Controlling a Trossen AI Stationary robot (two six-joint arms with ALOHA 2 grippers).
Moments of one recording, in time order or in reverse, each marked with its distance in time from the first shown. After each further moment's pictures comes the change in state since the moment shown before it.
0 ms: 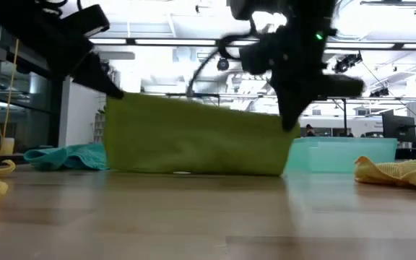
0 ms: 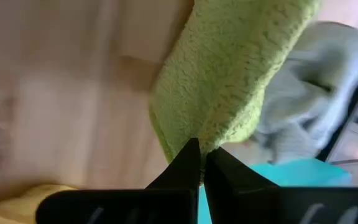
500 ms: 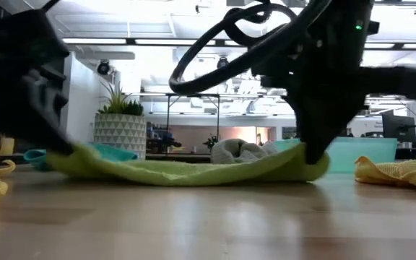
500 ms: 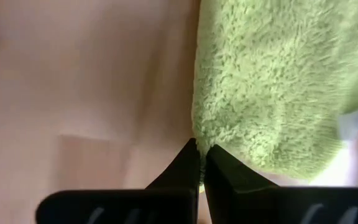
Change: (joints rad) left arm -0.357 0.432 0.000 0.339 0.152 -0.374; right arm 0.149 0.072 0.000 0.160 -0.258 0.110
